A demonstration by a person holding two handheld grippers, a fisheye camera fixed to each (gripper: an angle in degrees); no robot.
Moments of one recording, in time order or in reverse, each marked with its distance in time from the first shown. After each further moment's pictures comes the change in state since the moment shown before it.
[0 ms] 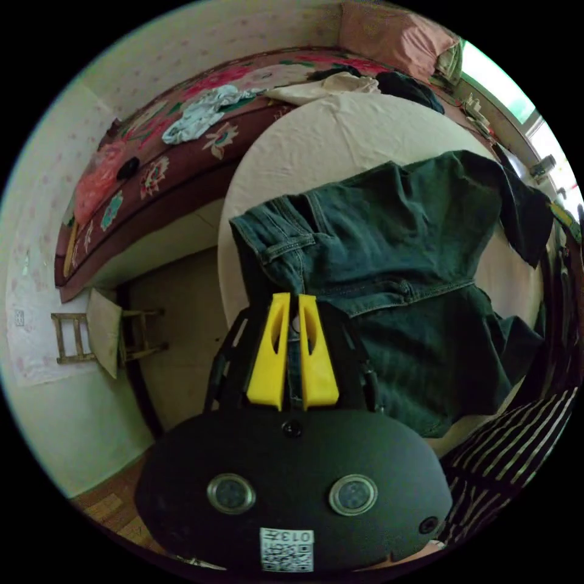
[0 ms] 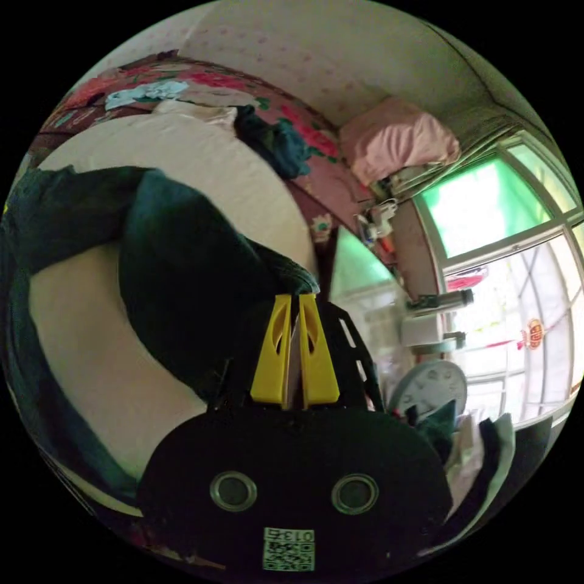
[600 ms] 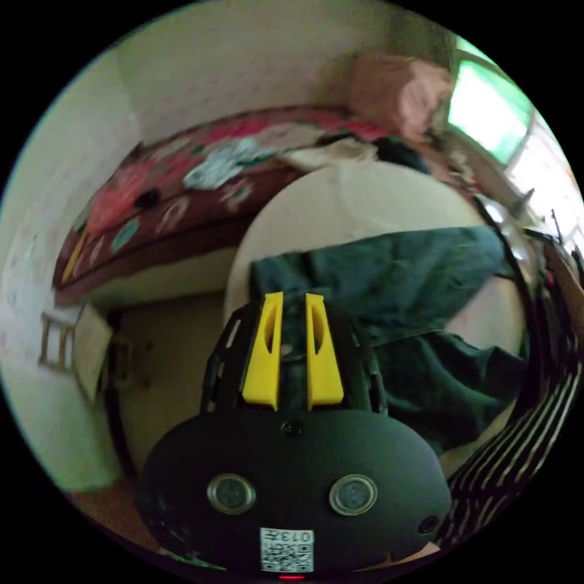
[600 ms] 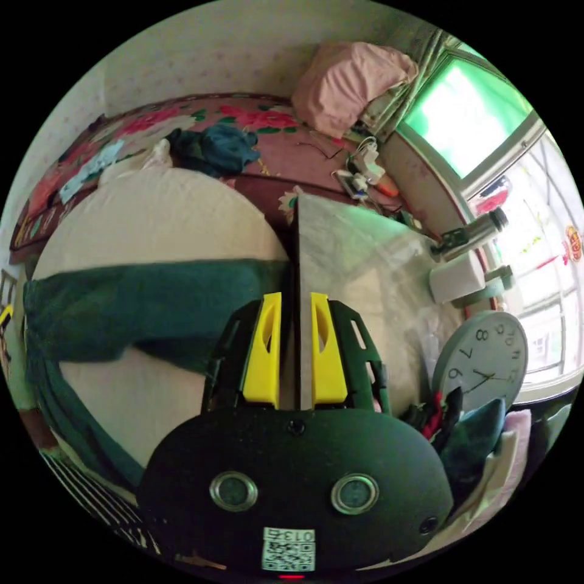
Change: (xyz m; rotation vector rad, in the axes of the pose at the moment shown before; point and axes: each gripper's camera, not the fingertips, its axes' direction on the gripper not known) left arm -0.014 -0.039 -0.008 0.300 0.052 -0.061; right arm 0.139 -0.036 0.086 -0.082 -0.235 0.323
